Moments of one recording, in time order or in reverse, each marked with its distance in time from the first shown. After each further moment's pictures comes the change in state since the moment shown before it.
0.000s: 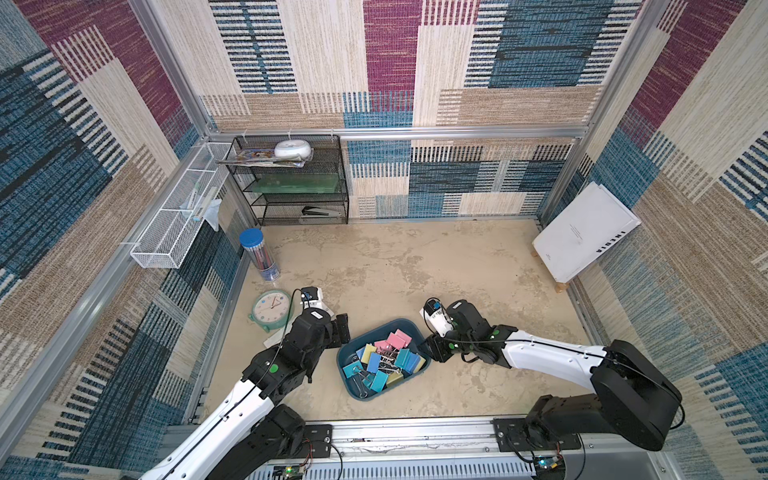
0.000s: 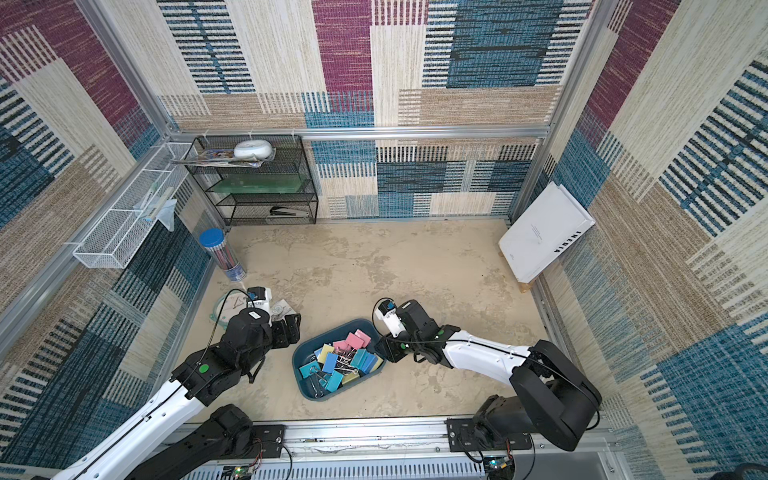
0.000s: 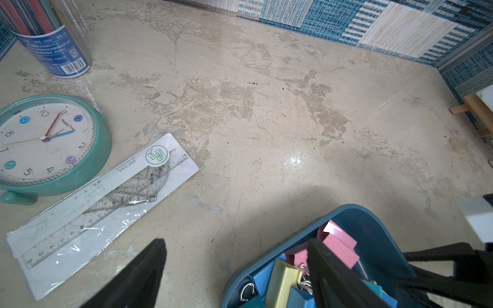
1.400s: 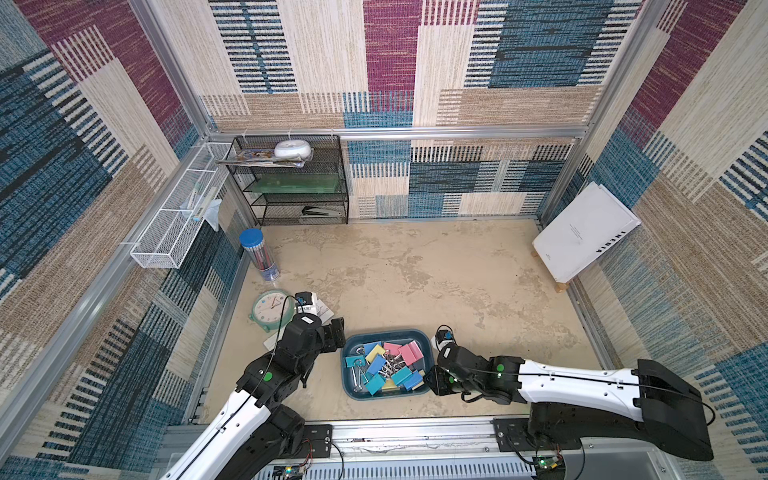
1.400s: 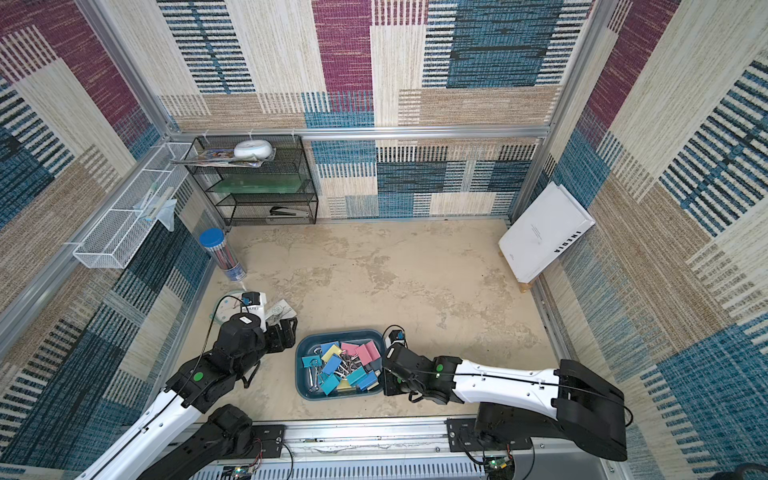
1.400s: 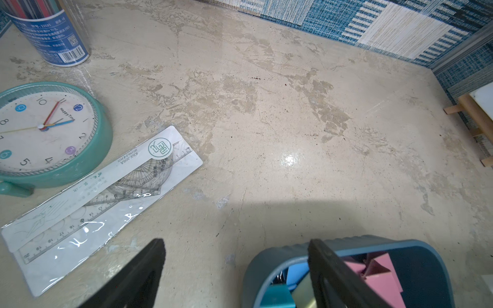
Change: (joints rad) left arm 0.064 -0.069 -0.058 0.007 0.078 0.023; right arm 0.406 -0.211 -0.076 -0.232 0.343 0.680
